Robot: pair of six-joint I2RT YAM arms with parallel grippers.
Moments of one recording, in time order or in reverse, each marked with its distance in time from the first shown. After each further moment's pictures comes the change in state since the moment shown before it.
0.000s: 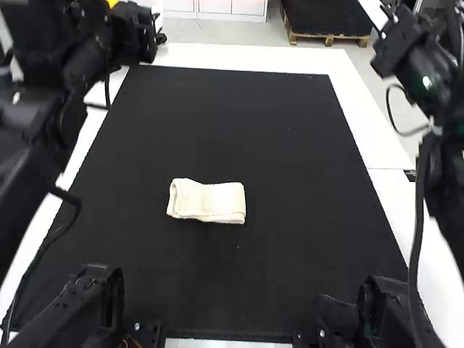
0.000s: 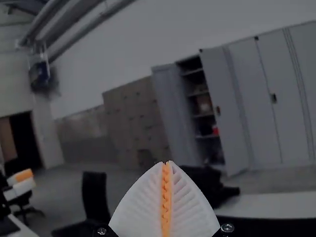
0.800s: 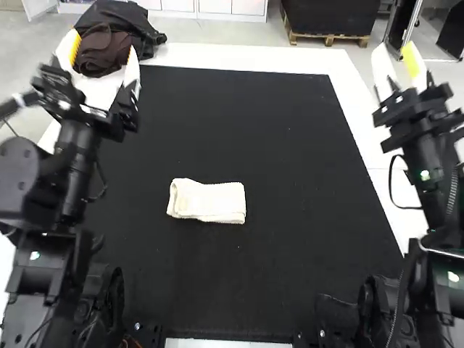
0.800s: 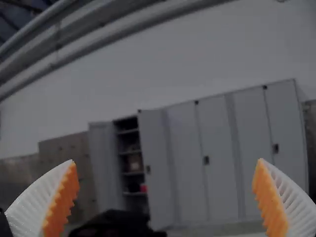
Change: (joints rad) left arm 0.046 -0.578 -0.520 0.344 -0.089 0.135; right arm -0.013 -0.481 -0.292 -0.115 0.286 -0.153
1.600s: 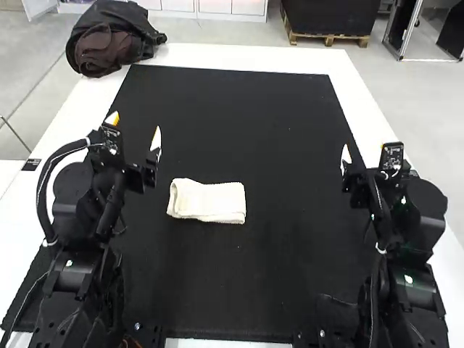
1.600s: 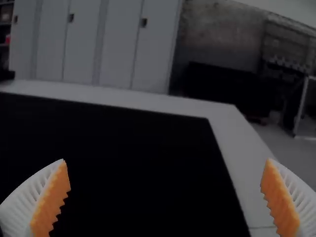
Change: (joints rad) left arm 0.000 0.000 -0.272 -0.133 0.011 0.037; right arm 0.000 0.000 -0.350 -0.205 0.267 -0.616
